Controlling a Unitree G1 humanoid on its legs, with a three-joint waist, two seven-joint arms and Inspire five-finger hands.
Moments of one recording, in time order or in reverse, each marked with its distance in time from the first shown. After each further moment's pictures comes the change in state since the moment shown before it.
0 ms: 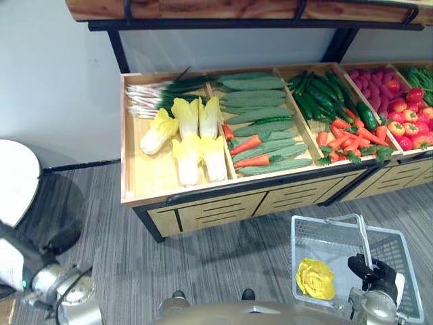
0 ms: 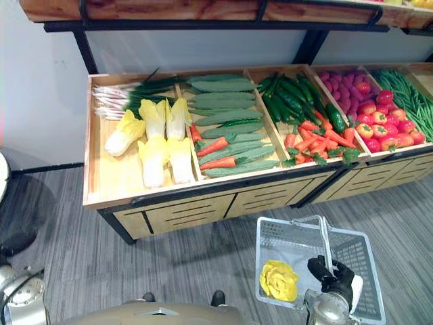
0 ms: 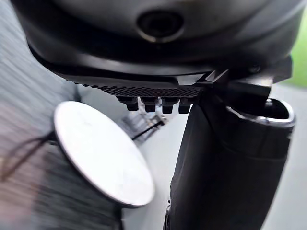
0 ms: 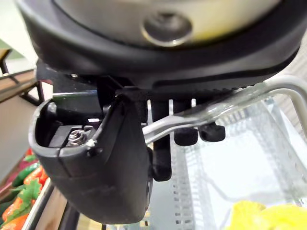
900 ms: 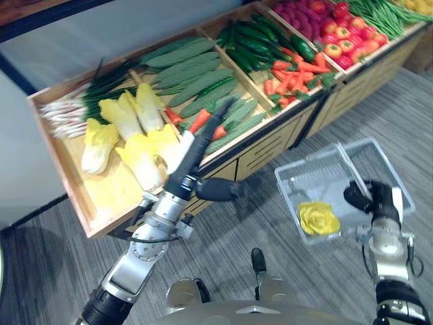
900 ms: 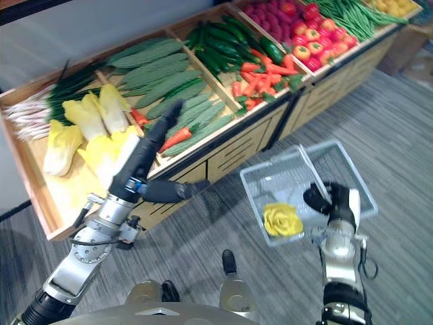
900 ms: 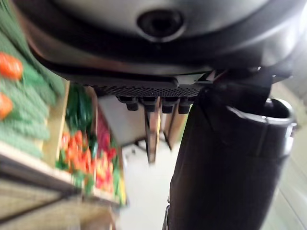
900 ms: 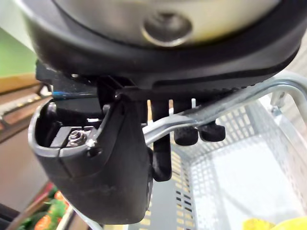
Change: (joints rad) left arm -0.191 0.343 -0.930 -0.470 -0.394 -0.353 -0.376; right arm -0.194 -0.243 0.228 -0.055 -0.001 -0.036 0.056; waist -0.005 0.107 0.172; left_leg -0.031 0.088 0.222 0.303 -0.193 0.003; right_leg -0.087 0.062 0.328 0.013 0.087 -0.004
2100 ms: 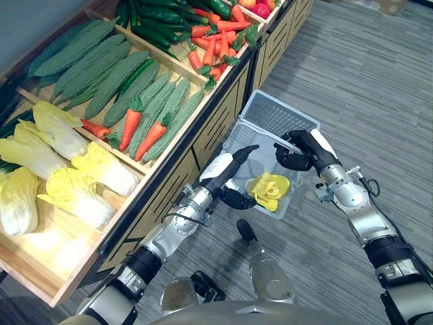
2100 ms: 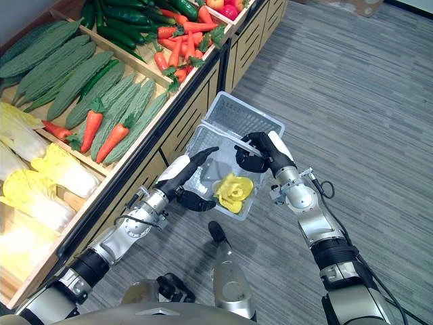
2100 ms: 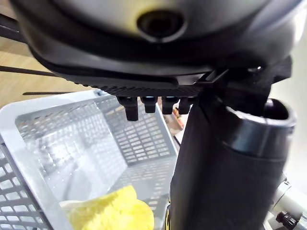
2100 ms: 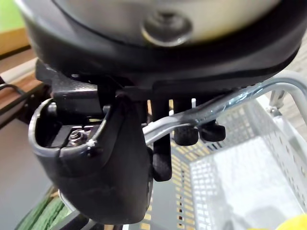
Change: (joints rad) left arm -0.377 -0.055 -0.283 0.656 0.322 0.045 -0.054; right arm -0.281 -0.236 0.596 -0.282 0.113 -0.056 0.200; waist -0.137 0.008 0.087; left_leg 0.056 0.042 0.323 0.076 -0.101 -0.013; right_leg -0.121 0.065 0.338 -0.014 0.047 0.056
